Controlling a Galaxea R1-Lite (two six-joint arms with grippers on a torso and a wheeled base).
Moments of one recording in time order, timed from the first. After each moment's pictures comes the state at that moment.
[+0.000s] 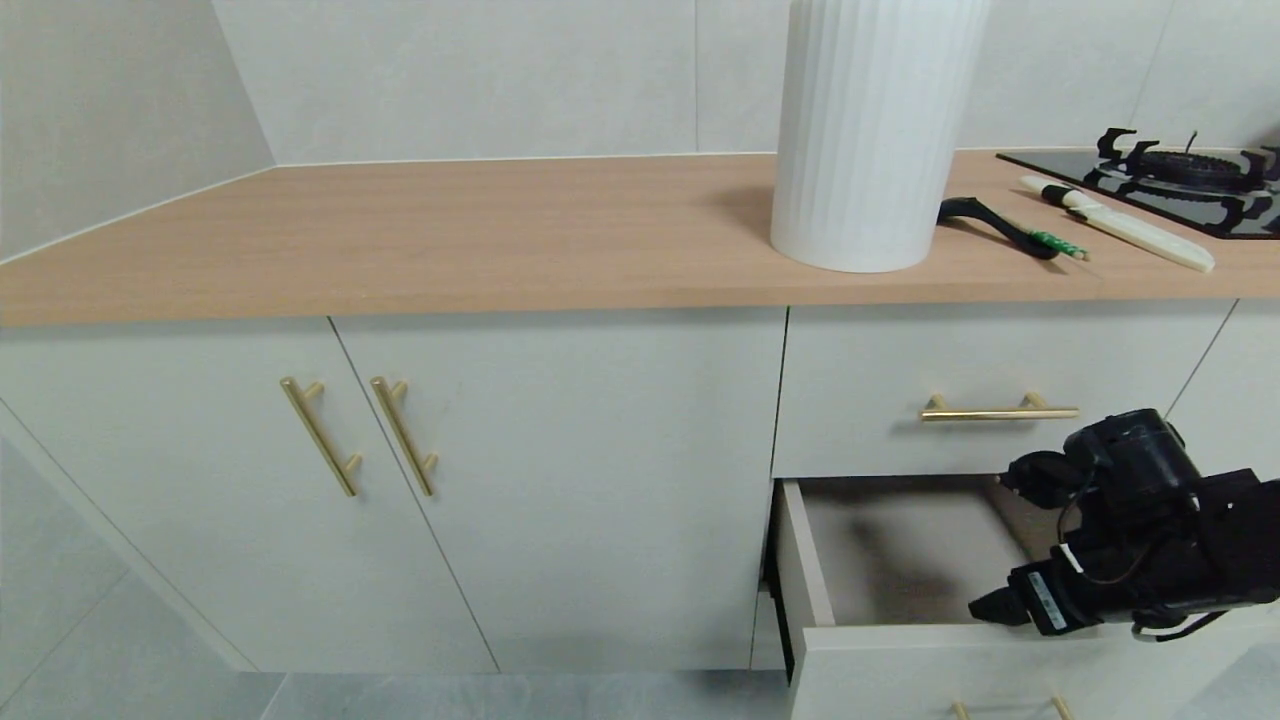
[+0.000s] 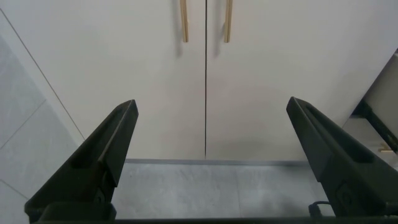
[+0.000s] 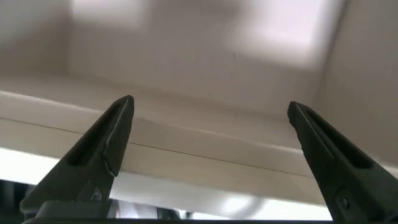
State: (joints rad) left arm 0.01 0.00 0.00 0.00 0.02 0.00; right arm 0.19 1.74 -0.71 0.00 -0.04 -0.06
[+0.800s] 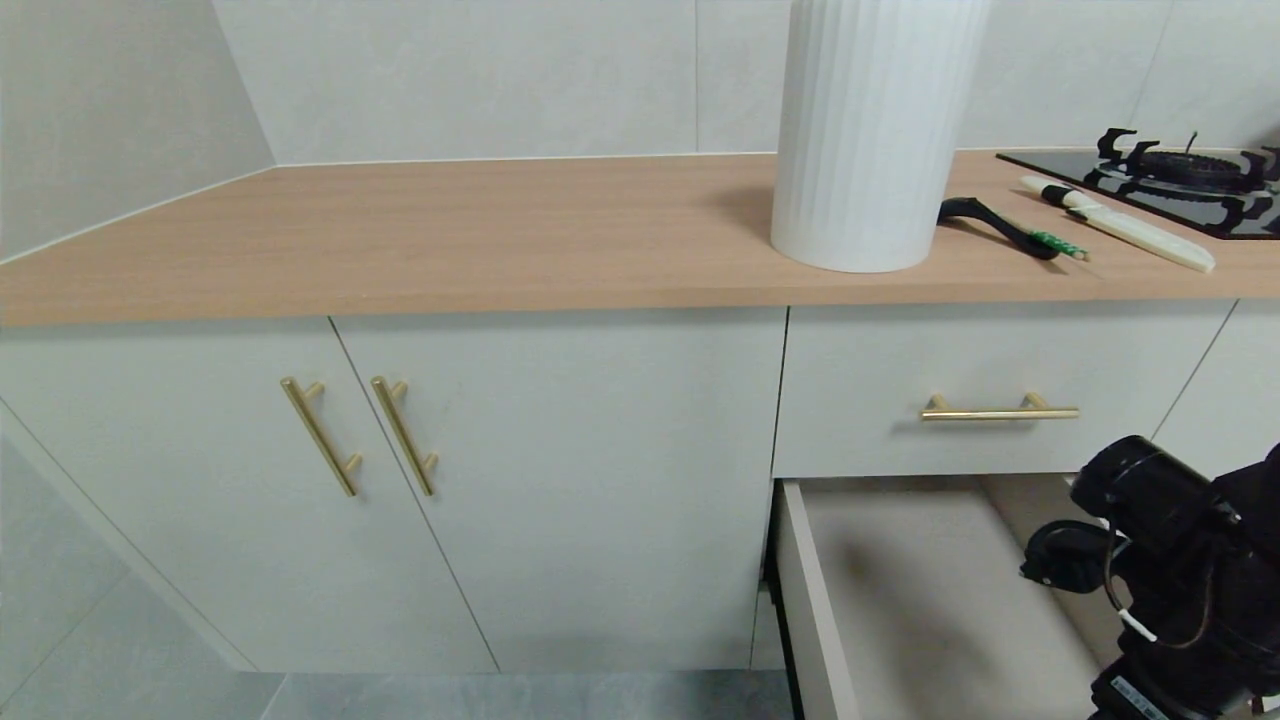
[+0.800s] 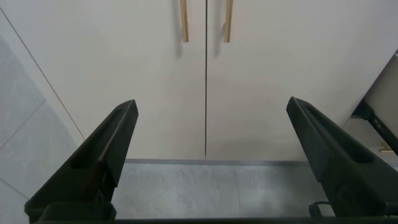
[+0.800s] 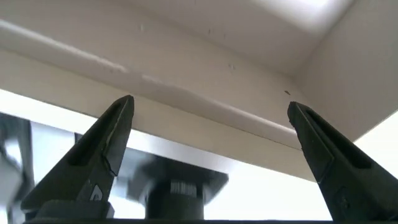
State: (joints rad) left arm 0.01 0.00 0.00 0.00 0.02 0.00; right arm 0.29 1.66 -0.85 0.68 -0.06 -0.17
